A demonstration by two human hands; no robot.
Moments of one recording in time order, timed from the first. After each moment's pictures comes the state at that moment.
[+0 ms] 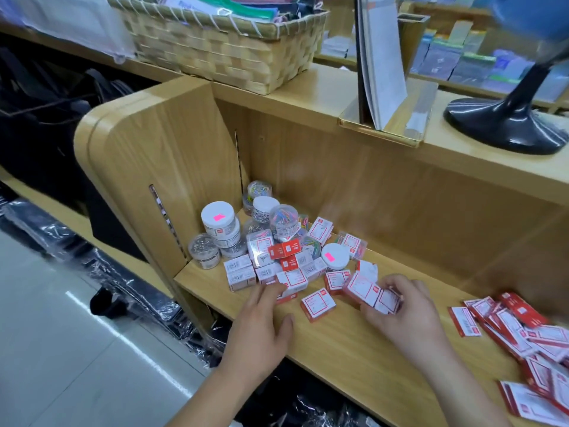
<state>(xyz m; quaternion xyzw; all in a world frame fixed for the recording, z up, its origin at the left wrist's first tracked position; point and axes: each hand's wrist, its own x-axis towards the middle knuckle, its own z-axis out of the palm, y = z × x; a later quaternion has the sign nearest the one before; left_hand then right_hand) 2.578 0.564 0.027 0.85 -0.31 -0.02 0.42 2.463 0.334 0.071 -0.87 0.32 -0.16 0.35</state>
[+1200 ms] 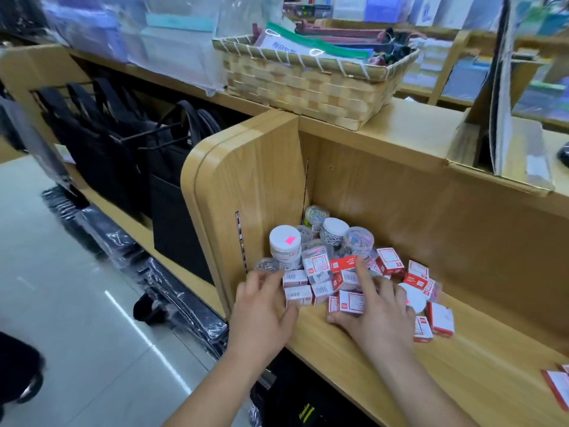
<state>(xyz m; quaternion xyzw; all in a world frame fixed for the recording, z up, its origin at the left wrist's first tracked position) 2.674 0.633 0.040 0.91 -0.21 0.08 0.35 2.592 0.434 0.061 -0.95 0.28 -0.09 0.12</state>
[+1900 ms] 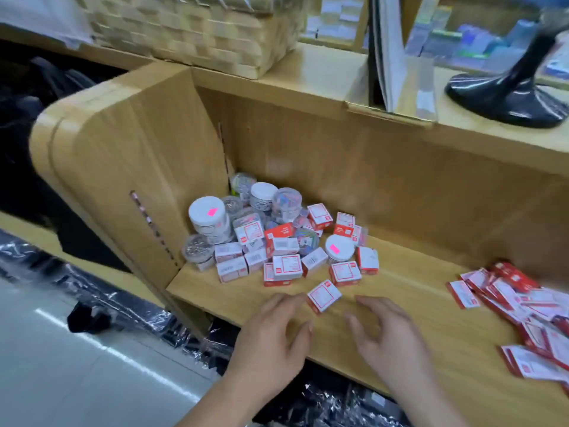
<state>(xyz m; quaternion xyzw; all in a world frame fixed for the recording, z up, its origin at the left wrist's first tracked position) 2.587 0.581 0.035 0.81 -0.40 -0.07 0.43 2.461 0.408 0.049 -0.89 0.34 -0.13 0.27</state>
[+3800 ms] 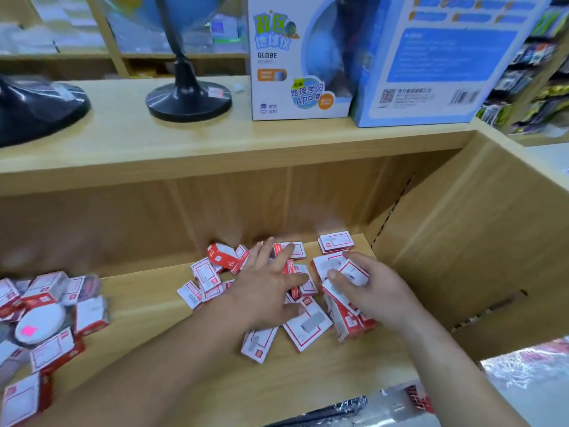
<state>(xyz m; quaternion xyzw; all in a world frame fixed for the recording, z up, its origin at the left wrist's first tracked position) 2.369 0.196 0.074 0.63 -0.77 -0.09 -0.06 2.144 0.137 0.087 -0.69 0.59 -0.14 0.39</state>
